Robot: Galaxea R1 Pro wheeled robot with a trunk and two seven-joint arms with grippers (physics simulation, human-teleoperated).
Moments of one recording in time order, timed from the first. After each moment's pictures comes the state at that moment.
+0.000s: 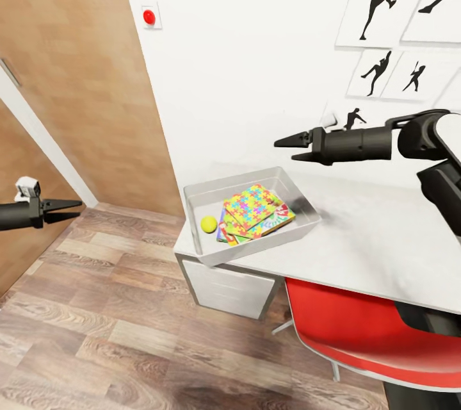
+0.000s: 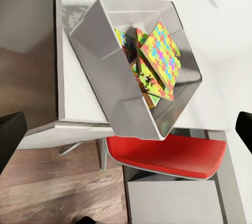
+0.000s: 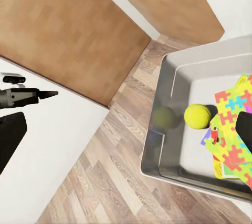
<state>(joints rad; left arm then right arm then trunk) -0.97 0.77 -0.03 -0.82 0.39 1.02 -1.36 -1.29 -0.55 0.51 -1.55 -2.02 1.03 -0.49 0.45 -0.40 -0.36</state>
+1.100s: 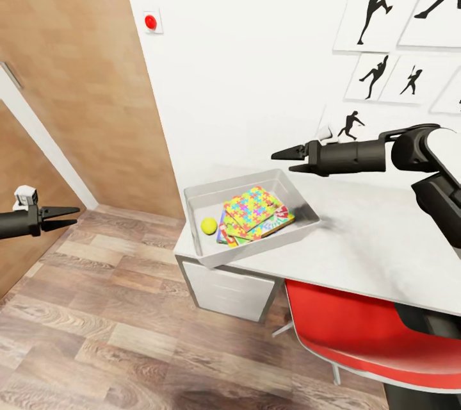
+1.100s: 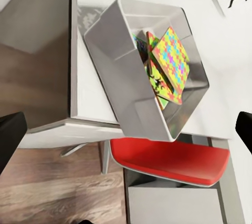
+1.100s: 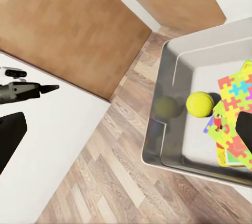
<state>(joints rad) -0.97 0.77 -0.03 -0.72 0.39 0.96 -1.36 -1.23 -0.55 0.51 -1.57 -2.01 1.03 -0.49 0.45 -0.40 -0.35</state>
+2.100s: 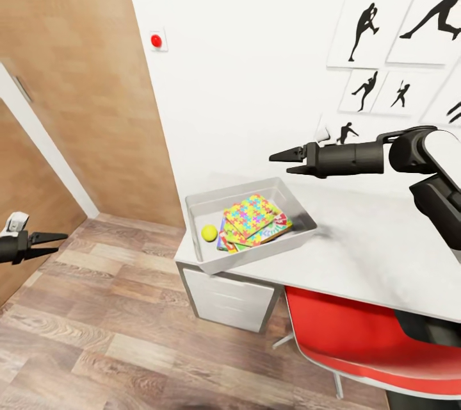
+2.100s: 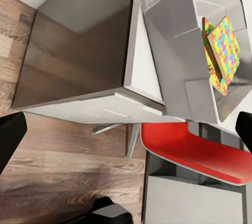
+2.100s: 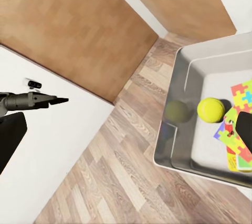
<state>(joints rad) -0.97 0.80 -0.03 -0.50 0.24 0.88 -1.36 -1.23 -0.55 0.51 -1.58 -2.01 1.03 -0.48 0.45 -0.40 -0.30</state>
